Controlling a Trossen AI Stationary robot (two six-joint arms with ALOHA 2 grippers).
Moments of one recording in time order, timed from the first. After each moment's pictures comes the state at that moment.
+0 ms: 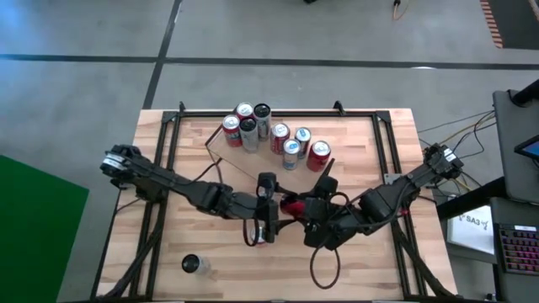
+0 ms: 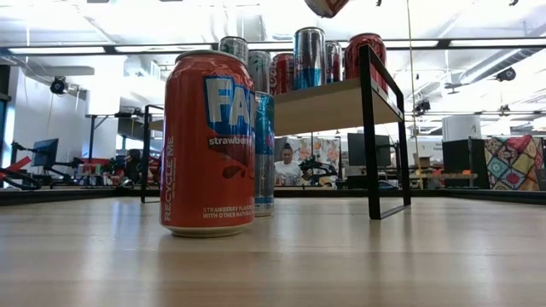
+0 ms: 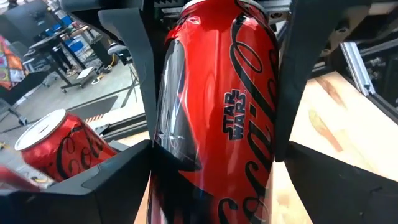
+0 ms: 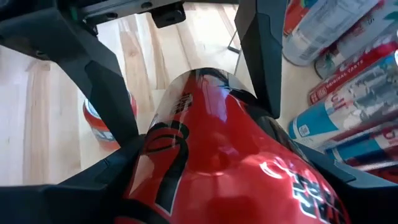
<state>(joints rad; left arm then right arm) -0.35 1.67 1.29 0.07 -0.43 0.23 0.52 1.61 1.60 -0.92 0.69 0.47</state>
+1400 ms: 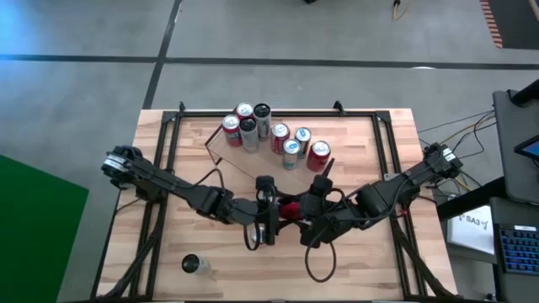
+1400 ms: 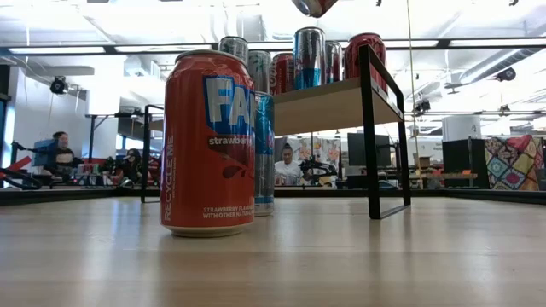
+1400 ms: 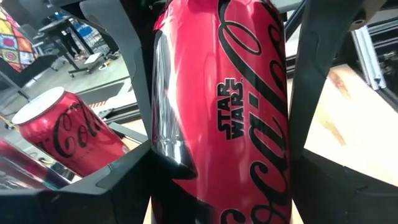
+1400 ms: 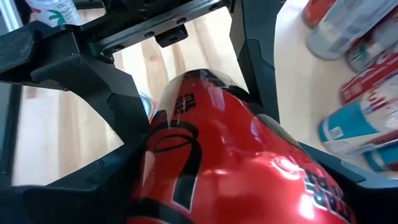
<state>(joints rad) -0.36 1.68 1.28 0.06 -0.51 0.17 0.48 1.62 1.60 -0.86 0.56 0.50</state>
